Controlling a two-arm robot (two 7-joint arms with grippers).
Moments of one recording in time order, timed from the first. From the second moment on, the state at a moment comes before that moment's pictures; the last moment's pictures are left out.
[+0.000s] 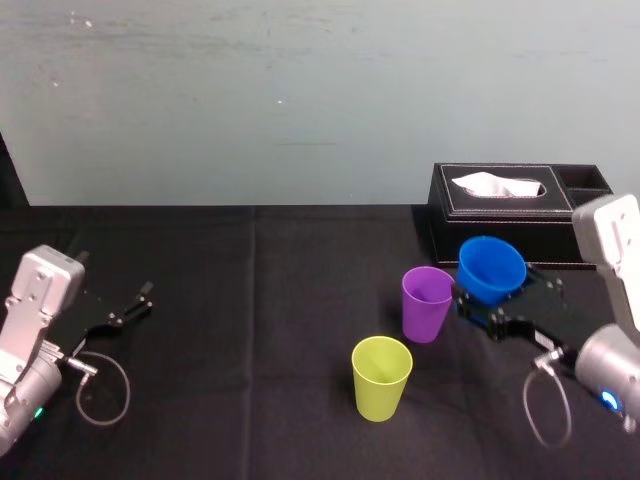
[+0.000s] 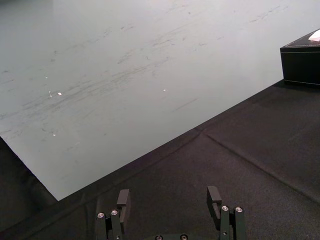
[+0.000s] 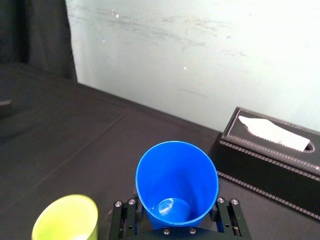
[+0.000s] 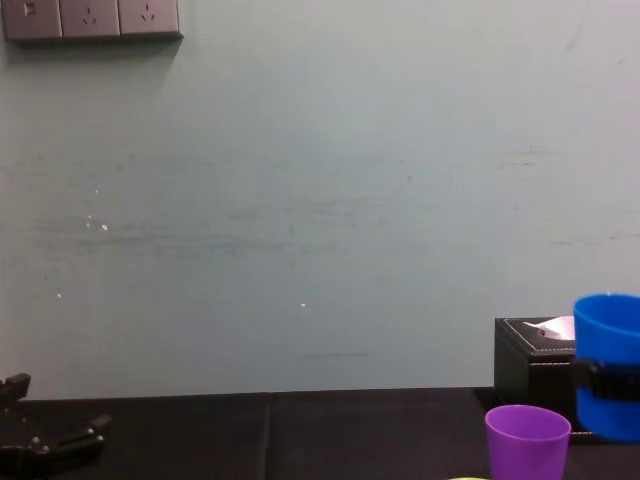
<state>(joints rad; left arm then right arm) -0.20 0.60 0.45 -1.41 -0.25 -0.12 0.03 0.02 0.45 -0.14 -1.82 0.24 0.36 0.28</state>
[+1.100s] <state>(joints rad) -0.20 0.60 0.45 -1.41 -0.25 -0.12 0.03 0.33 0.36 -0.25 -1.49 0.28 0.38 0.31</state>
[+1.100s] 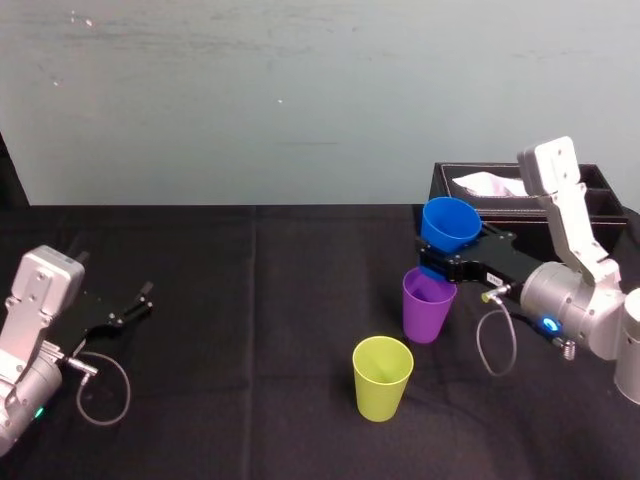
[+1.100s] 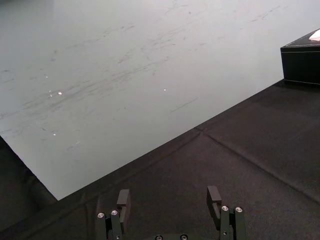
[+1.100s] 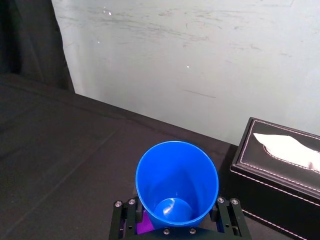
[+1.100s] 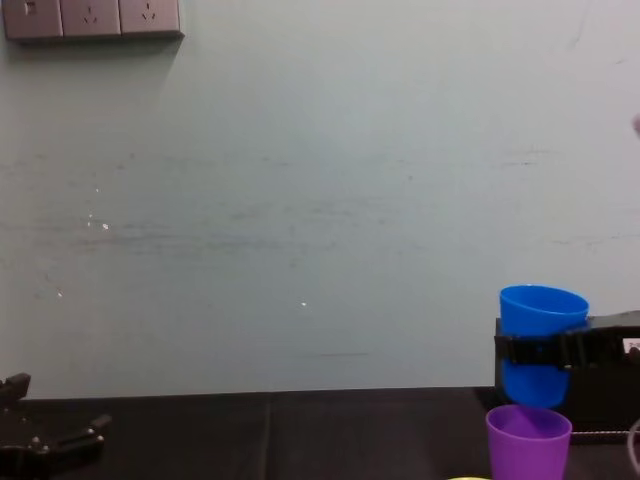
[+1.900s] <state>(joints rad) -0.20 0.60 0.45 -1.41 -0.25 -0.12 0.03 0.34 0.35 -0.28 -1.45 0.28 0.39 0.30</state>
